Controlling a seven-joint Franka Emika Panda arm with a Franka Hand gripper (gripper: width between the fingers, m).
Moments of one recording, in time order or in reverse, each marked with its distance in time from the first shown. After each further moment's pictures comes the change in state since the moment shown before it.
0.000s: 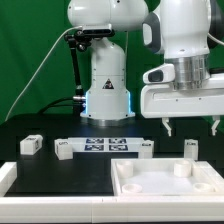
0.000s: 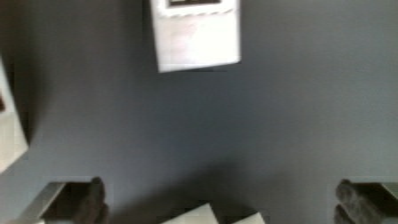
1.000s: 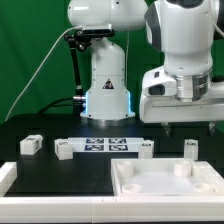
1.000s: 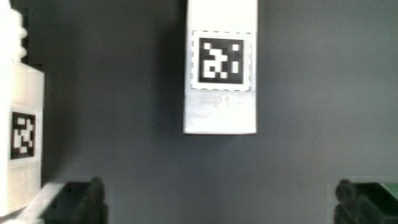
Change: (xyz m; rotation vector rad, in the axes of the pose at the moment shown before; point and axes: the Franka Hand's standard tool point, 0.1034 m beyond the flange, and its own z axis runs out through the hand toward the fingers) arm -0.005 0.008 0.002 -0.065 -0.409 -0.135
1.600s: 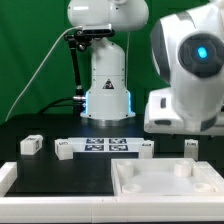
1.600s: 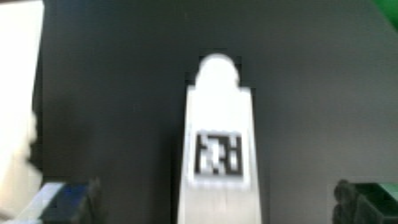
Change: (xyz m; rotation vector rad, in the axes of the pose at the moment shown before) arm -0.018 -0.005 0.030 -0.073 -0.554 0.034
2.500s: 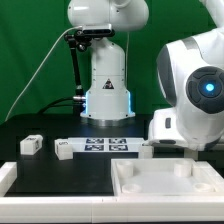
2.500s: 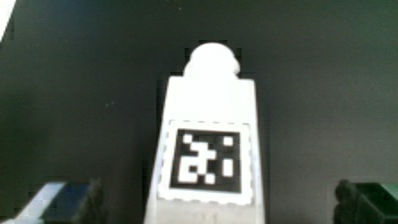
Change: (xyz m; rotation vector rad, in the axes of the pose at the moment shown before) arm 0.019 -0.006 0.019 -0.001 0.053 -0.012
